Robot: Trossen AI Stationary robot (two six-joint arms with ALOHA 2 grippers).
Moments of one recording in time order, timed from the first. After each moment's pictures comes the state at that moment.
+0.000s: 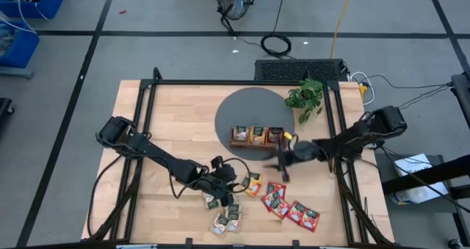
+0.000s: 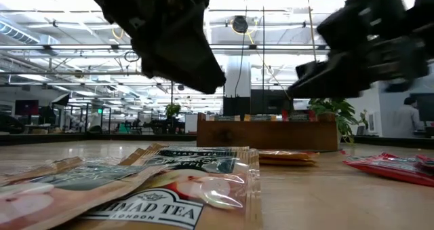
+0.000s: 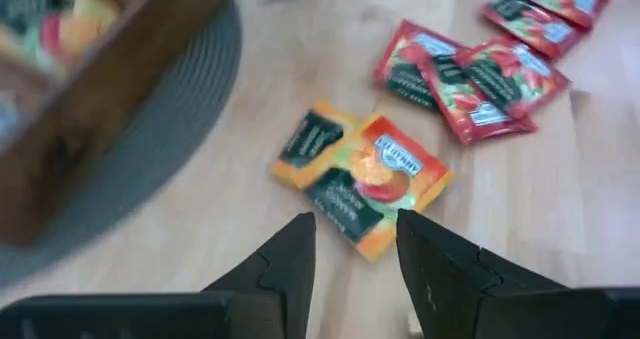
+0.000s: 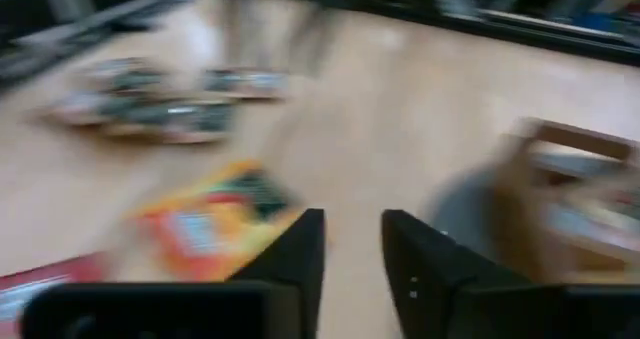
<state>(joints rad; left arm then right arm) -0.42 1.83 1.11 -0.08 -0.43 -0.59 0.20 1.50 0.28 0.89 0.03 -0.10</state>
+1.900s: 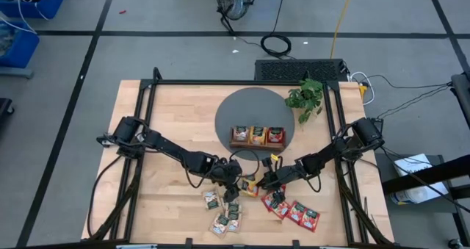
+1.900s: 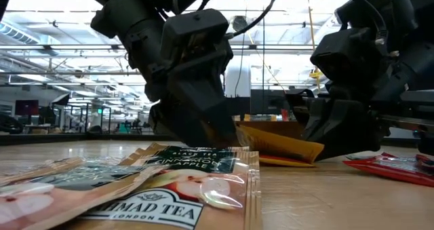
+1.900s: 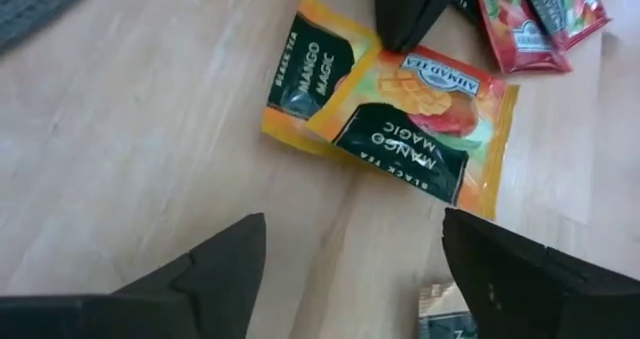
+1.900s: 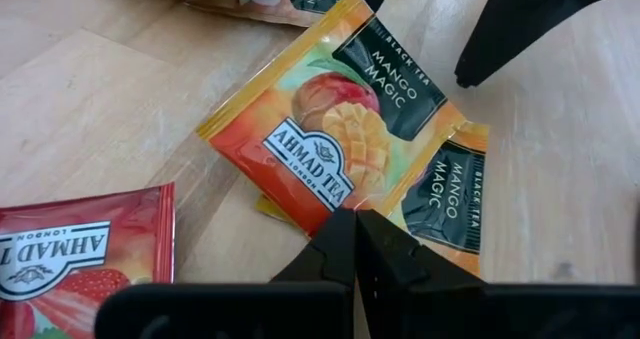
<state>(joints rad) -0.29 1.95 1.11 -0.05 -0.01 -0.70 0.39 1.83 0.50 0.70 0.13 -0.12</state>
